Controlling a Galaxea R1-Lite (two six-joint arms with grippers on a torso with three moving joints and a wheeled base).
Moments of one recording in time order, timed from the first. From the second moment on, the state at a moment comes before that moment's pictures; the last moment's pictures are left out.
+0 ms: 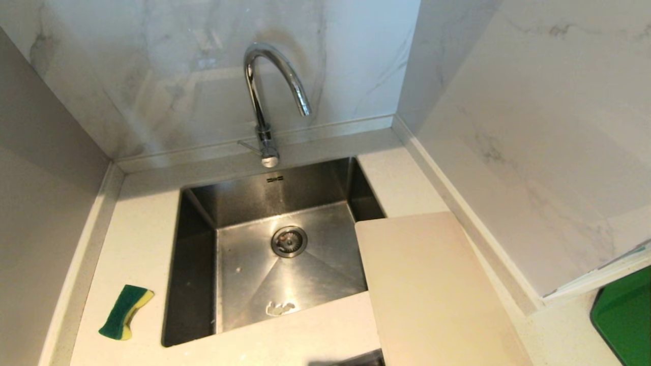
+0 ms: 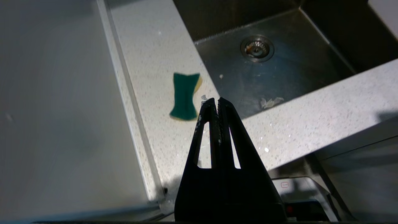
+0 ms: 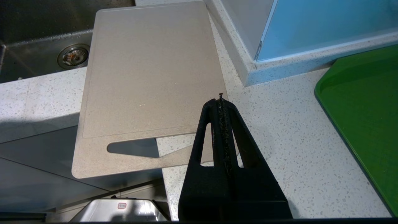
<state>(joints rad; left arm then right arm) -0.03 0.21 -0.27 0.16 -0.04 0.05 0.00 0.00 0.00 0.00 0.00 0.01</state>
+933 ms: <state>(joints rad) -0.03 0.78 -0.74 0.02 -0.05 0.13 0.00 0.00 0.00 0.00 0.00 0.01</state>
